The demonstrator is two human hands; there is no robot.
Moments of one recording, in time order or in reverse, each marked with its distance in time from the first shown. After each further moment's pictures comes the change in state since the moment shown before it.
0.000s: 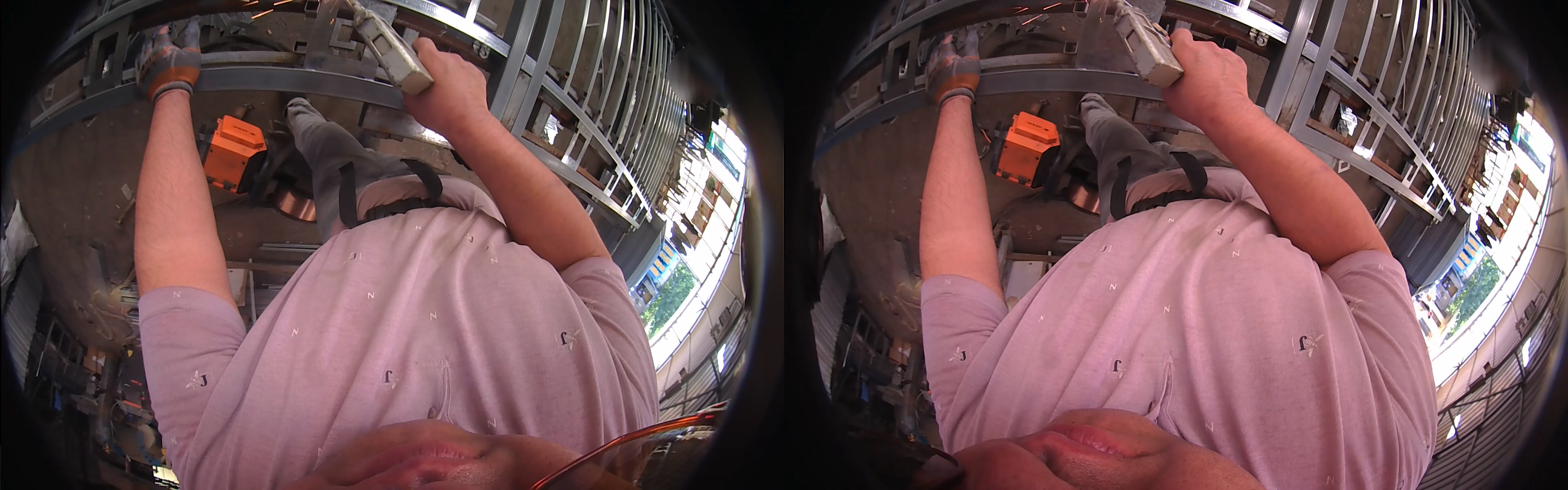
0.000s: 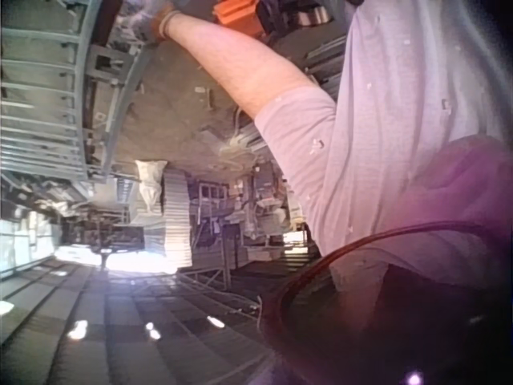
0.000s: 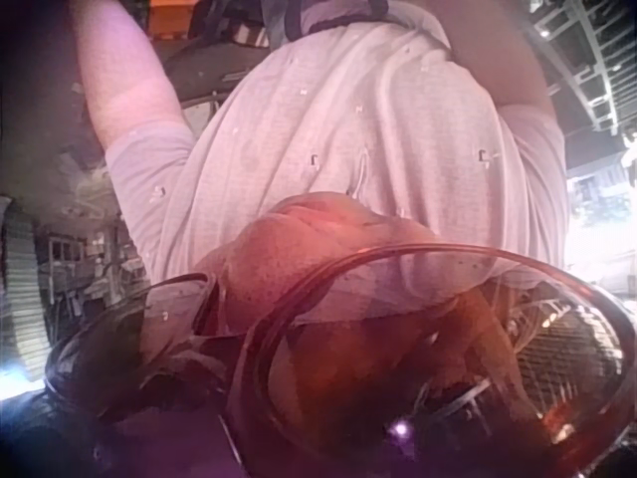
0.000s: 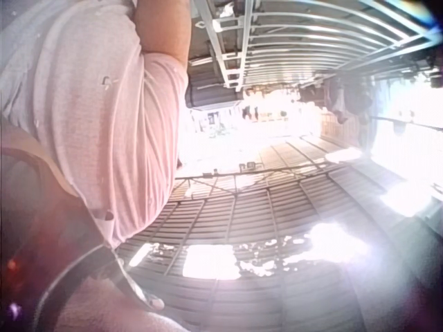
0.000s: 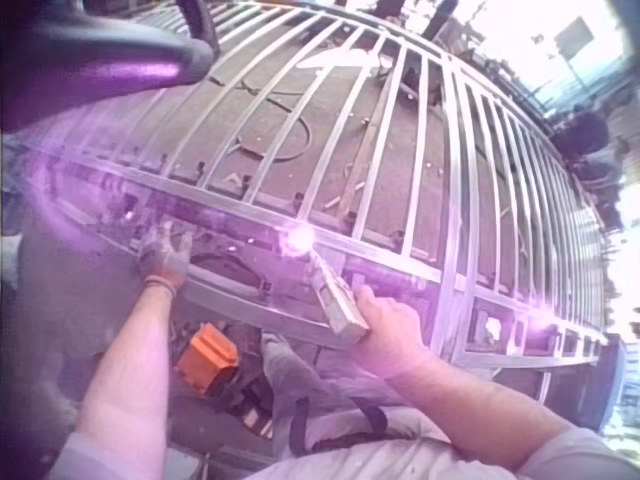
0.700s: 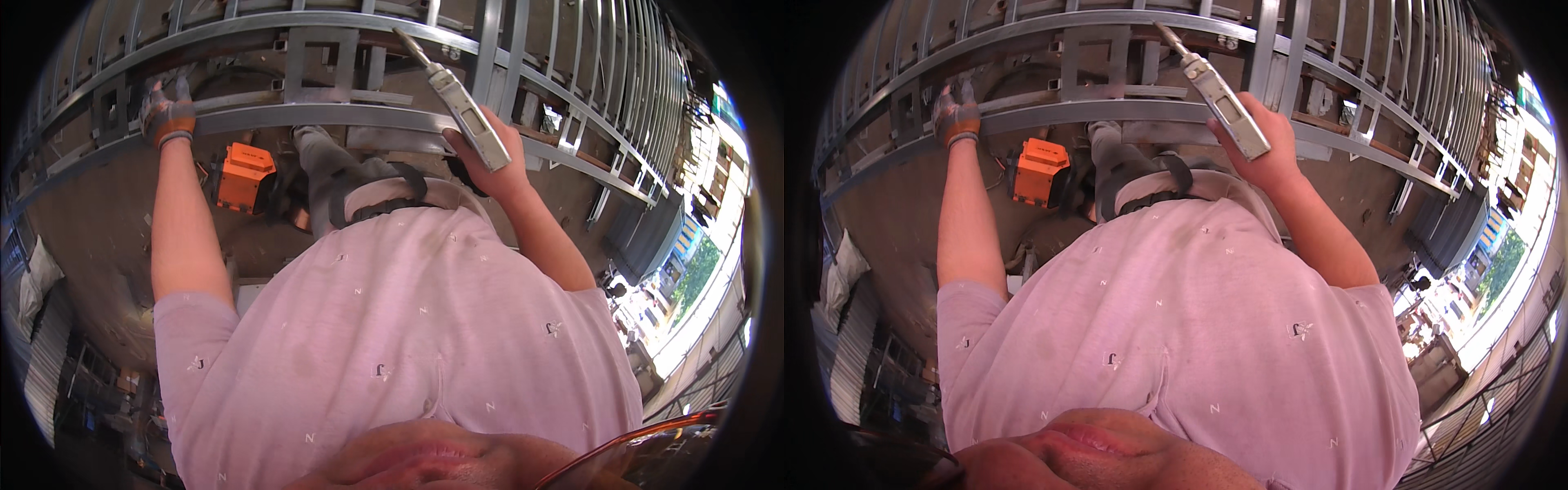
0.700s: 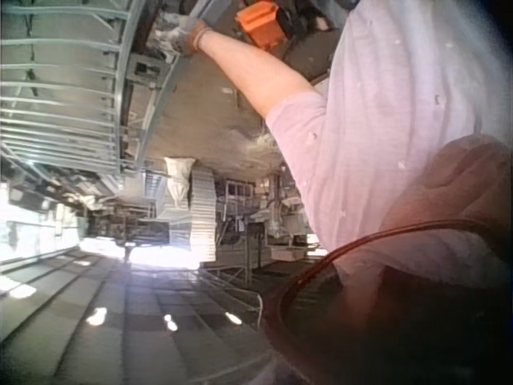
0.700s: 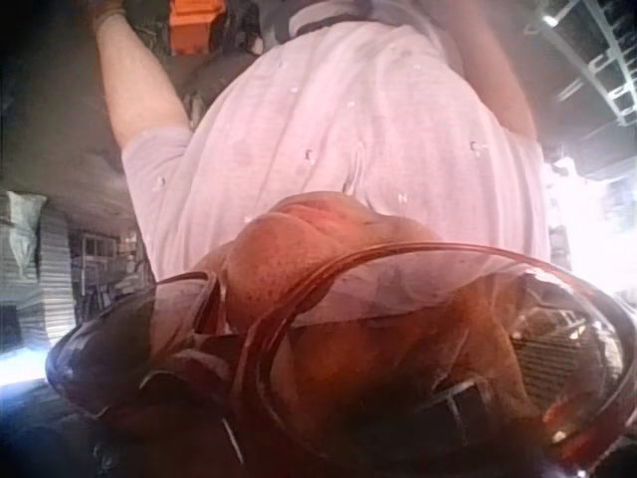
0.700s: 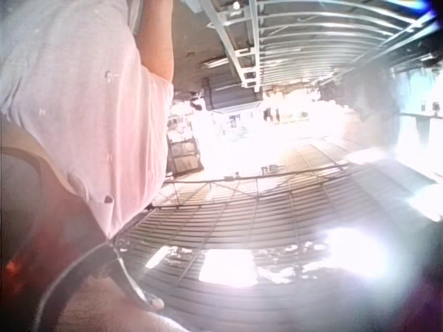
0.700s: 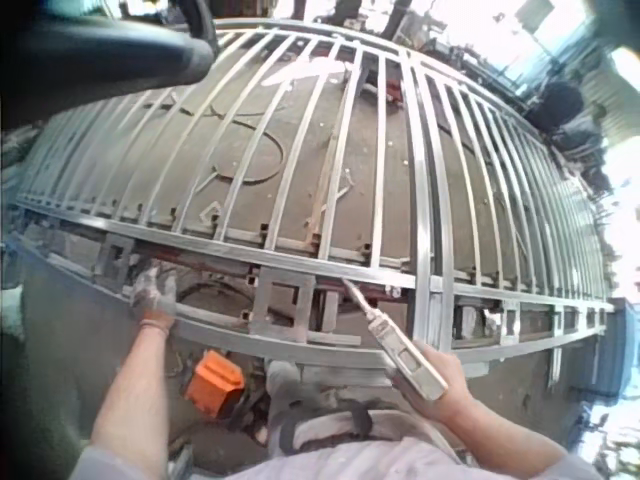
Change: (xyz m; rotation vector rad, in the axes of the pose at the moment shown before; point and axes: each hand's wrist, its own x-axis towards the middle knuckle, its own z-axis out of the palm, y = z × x) left_hand 0.002 -0.005 0.005 -0.043 -0.033 -0.002; right_hand -0.103 0.081 -0.026 0.525 0.119 0.155
